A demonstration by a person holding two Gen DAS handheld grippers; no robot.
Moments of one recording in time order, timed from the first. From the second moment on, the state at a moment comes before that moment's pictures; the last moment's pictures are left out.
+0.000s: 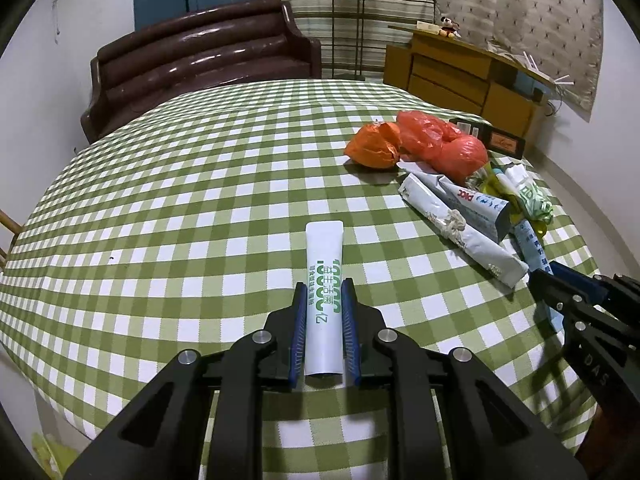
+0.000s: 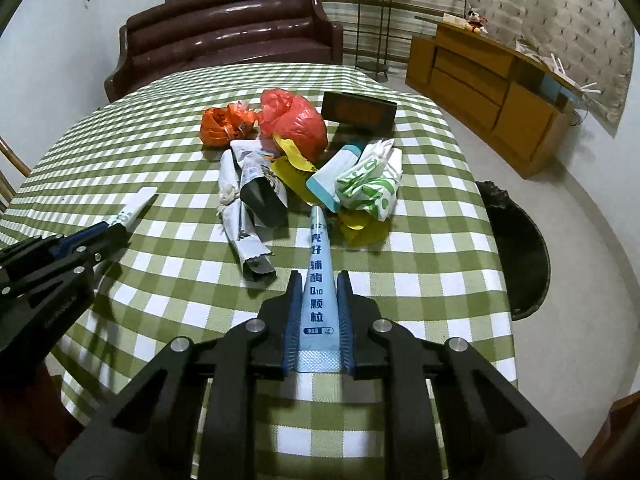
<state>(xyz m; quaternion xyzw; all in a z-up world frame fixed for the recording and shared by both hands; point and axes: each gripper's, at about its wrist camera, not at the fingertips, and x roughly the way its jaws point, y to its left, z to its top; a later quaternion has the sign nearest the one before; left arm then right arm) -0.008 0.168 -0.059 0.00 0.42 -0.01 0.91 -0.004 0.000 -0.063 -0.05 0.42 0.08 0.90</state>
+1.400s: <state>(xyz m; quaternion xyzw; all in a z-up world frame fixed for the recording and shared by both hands) 0.063 -0.046 -0.008 0.07 0.34 -0.15 0.93 0.054 -0.196 -0.024 0.02 0.34 -0.06 0.94</state>
